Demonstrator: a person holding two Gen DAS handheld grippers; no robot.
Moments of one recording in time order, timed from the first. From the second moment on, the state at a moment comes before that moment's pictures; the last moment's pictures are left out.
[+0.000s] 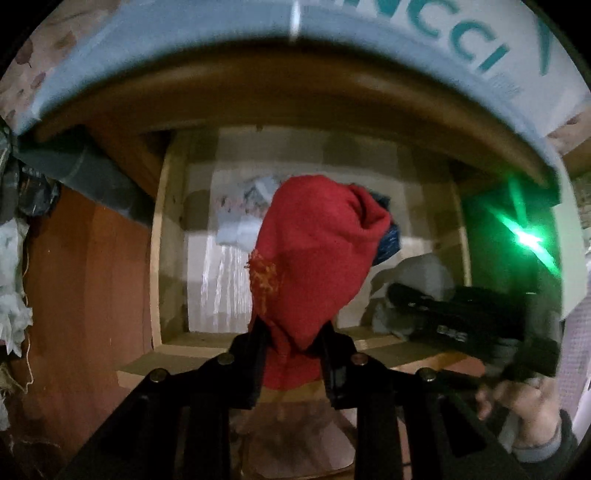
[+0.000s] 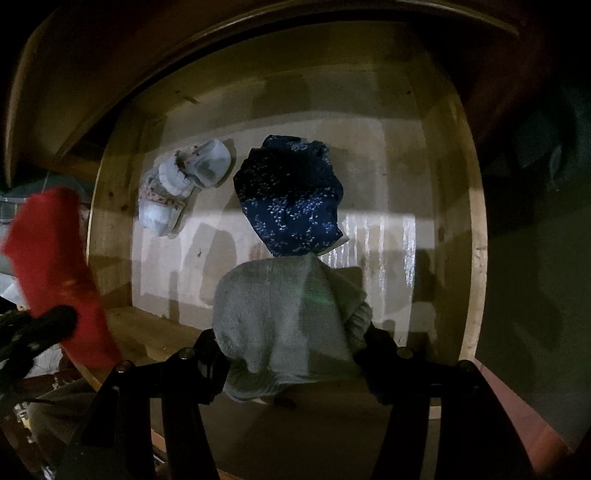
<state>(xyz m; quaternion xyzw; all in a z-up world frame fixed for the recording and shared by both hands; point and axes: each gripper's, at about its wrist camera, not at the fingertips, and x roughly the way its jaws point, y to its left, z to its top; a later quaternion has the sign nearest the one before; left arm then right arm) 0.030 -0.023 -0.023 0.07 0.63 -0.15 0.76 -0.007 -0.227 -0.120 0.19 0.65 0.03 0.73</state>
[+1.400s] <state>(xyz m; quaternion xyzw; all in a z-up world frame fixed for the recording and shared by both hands) 0.169 -0.137 0.189 0.12 0.41 -0.22 0.88 -0.007 -0.224 -0.126 0.18 0.66 0.04 0.73</state>
